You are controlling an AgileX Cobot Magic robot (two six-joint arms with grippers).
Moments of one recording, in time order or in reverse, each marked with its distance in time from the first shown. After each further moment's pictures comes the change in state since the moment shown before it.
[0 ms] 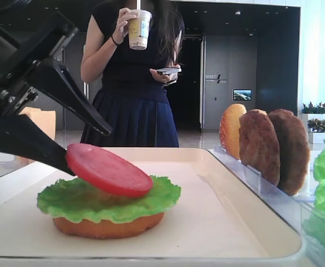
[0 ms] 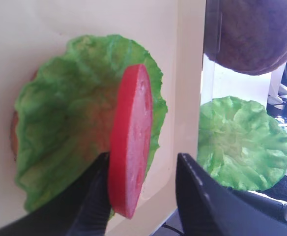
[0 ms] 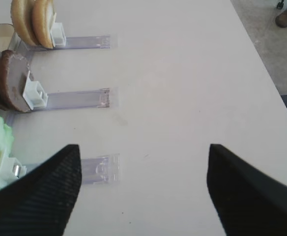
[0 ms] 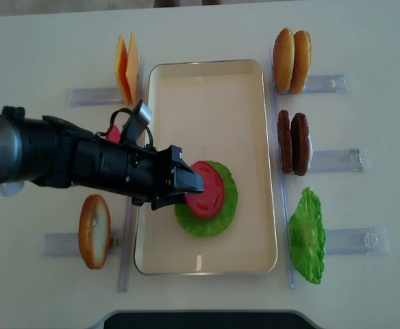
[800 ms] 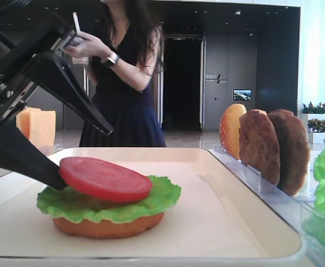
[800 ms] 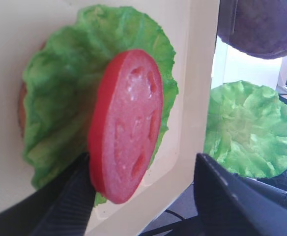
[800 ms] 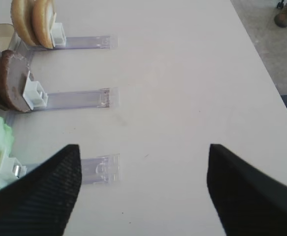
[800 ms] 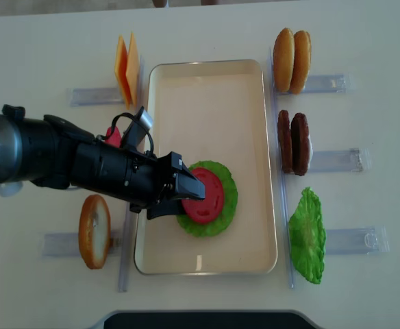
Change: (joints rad) left arm 0.000 0.000 0.000 0.075 0.016 -0.075; right arm 0.000 0.000 0.000 0.000 0.000 0.000
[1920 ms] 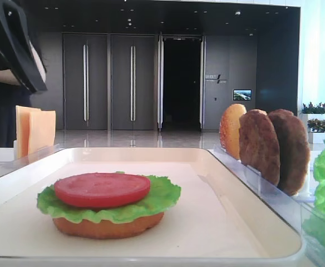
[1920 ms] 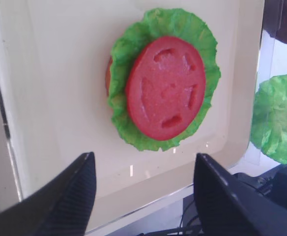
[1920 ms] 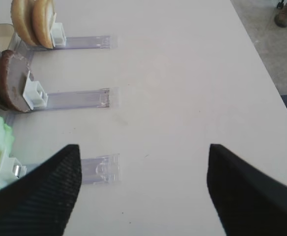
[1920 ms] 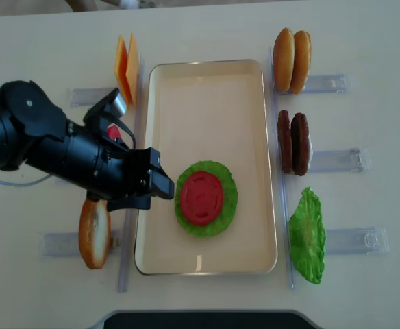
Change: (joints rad) left arm 0.000 -0.289 -0.067 0.663 -0.035 -0.636; right arm 0.000 0.000 0.000 0.000 0.000 0.000
